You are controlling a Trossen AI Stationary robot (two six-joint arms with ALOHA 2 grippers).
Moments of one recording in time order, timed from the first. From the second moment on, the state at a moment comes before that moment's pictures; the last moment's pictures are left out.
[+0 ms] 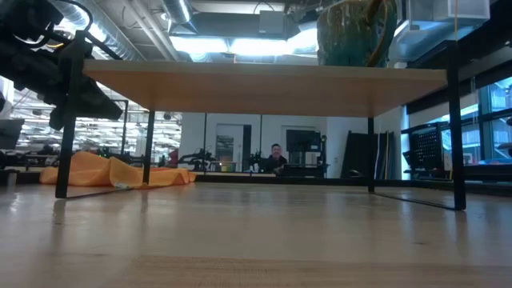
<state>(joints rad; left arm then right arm) 0.18 0.02 0.17 -0.56 -0.31 -0.66 0.53 1.41 1.81 -1.57 -0.05 1.59</state>
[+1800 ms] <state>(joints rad) 0.18 0.02 0.17 -0.55 -0.30 -0.75 0.72 1.66 1.81 -1.54 -0.08 1.46</state>
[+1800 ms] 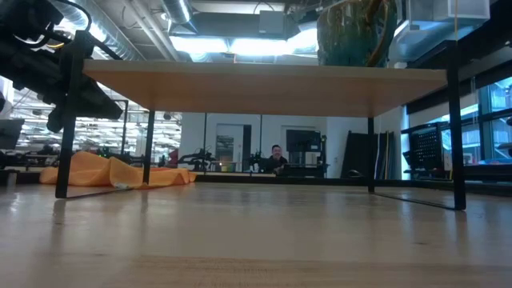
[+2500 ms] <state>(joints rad) 0.18 0.02 0.17 -0.55 -0.29 -0.75 0.86 1.66 1.81 -1.54 0.02 2.02</state>
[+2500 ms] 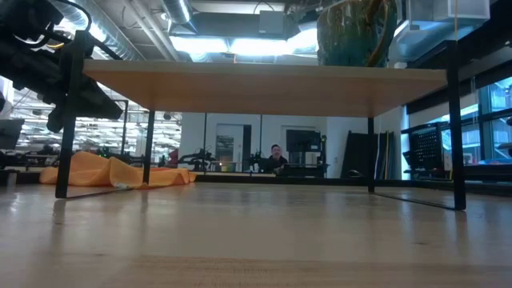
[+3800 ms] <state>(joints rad) 0.18 0.02 0.17 -0.55 -0.24 -0.75 0.88 1.74 1.81 -0.67 0.75 1.64</state>
